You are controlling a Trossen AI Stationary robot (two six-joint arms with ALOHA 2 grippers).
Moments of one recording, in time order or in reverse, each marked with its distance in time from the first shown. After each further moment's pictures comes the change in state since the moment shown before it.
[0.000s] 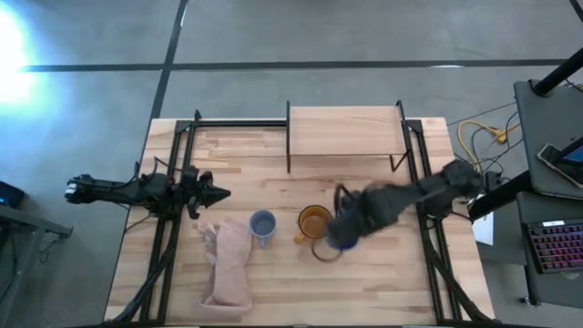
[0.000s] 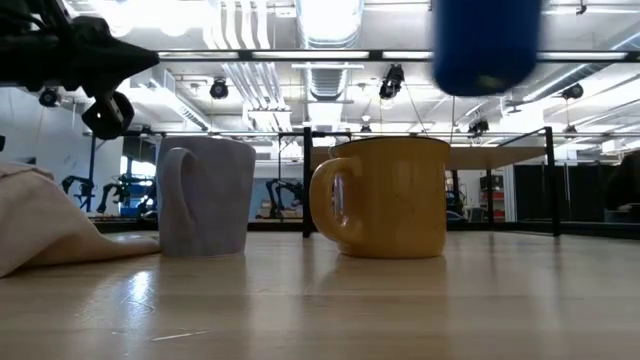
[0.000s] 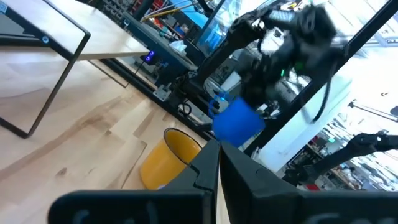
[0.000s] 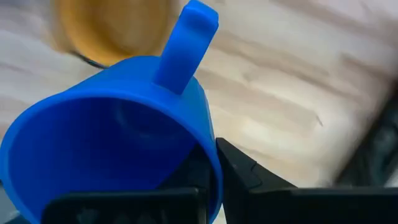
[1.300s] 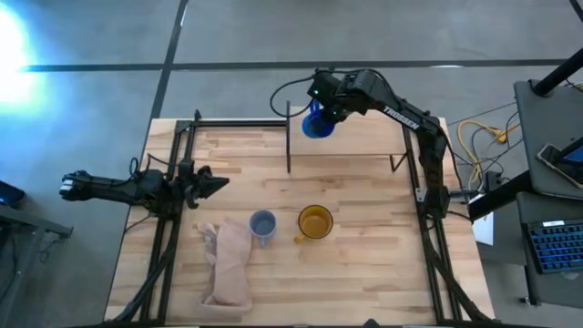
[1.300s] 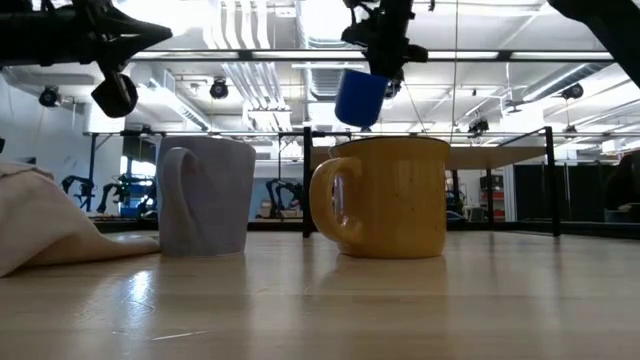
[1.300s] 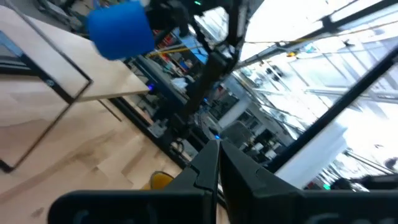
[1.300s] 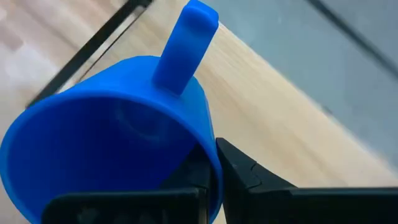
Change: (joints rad) left arm 0.000 0.110 0.067 0.158 -0.133 -0.078; right arm -0.781 0.229 0.507 0.050 0.227 -1.218
